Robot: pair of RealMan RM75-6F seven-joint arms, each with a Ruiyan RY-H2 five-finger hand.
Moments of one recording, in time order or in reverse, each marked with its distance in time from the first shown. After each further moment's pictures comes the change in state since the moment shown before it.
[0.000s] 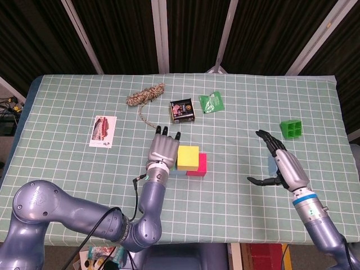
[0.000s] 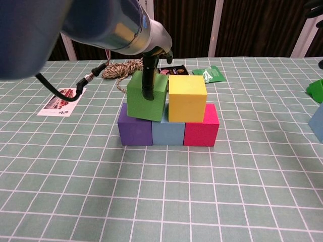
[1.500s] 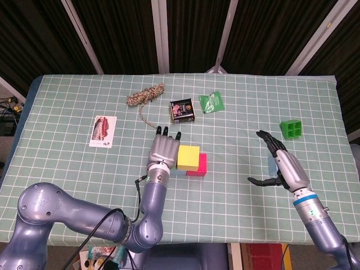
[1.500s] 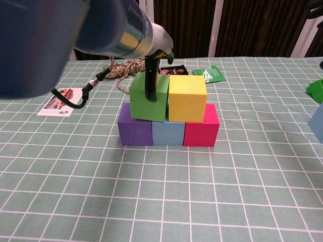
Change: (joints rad) left arm 0.043 -0.054 -0.039 0.022 0.060 0.026 0.026; right arm -0.004 0.003 0.000 0.000 -0.002 0.000 0.007
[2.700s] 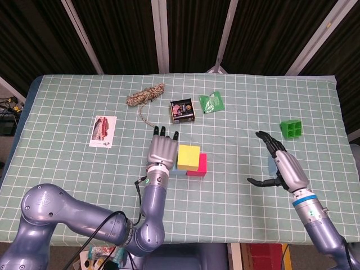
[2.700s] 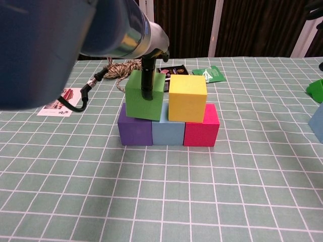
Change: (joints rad) left arm 0.007 -0.030 -0.024 -0.008 0.016 0.086 0.027; right arm 0.000 -0.003 -0.003 -0.007 0.001 0.001 -0.014
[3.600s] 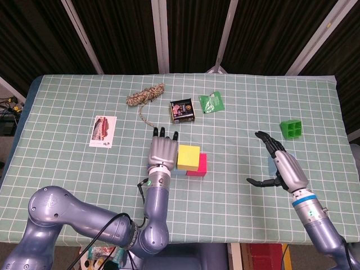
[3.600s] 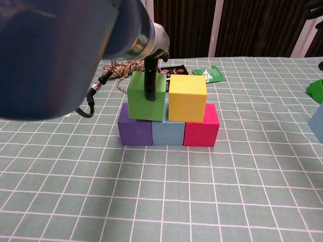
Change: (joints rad) left arm 0.006 -0.051 -0.045 0.022 0.013 0.054 0.009; right arm -0.001 0.002 0.001 -0.003 -0.005 0.000 0.007
